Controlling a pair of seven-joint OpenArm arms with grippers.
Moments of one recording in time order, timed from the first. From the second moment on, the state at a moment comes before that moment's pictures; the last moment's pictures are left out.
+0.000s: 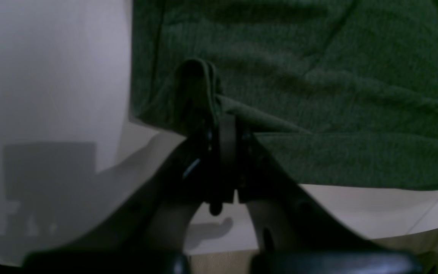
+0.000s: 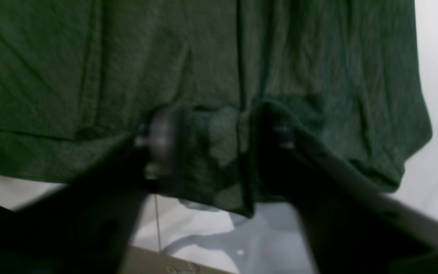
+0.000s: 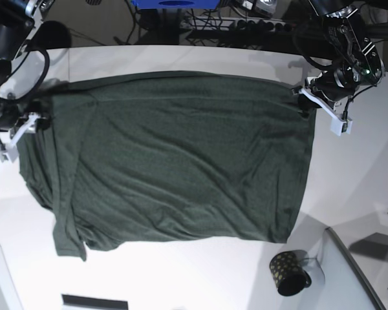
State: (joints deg) left arm 10.9 -6.0 -36.5 84.1 -20.5 -34.7 55.8; right arm 2.9 10.3 36.7 70.3 15.0 40.3 -63.2
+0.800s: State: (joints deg) left arm 13.9 -6.1 -58.7 89.1 -20.4 -41.0 55.5; right arm -9.5 -0.1 51.5 88.6 15.0 40.2 -58.3
